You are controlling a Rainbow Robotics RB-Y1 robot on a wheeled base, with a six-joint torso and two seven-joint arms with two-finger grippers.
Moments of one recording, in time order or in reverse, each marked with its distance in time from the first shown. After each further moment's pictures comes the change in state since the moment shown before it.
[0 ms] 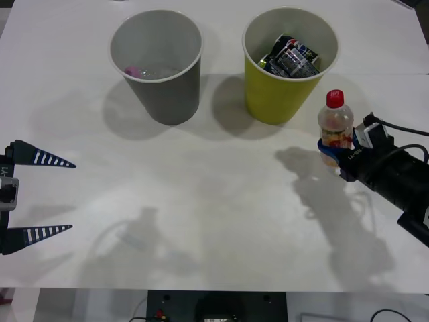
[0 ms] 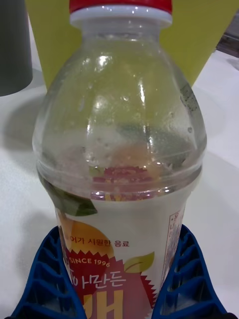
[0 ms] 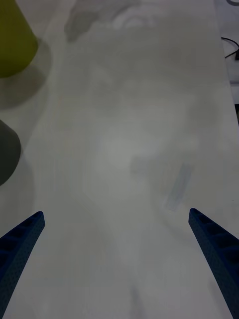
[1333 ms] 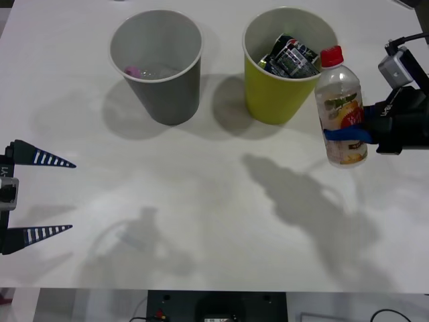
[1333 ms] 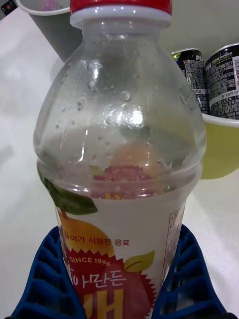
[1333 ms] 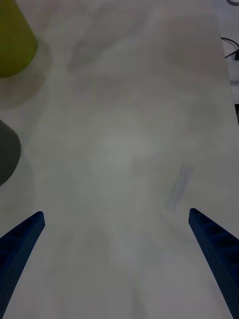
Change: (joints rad) right arm -0.024 0.064 -0.684 -0.290 -0.001 -1.183 -0.420; left arm 0.000 0.000 0.000 0.000 0.000 0.000 0.000
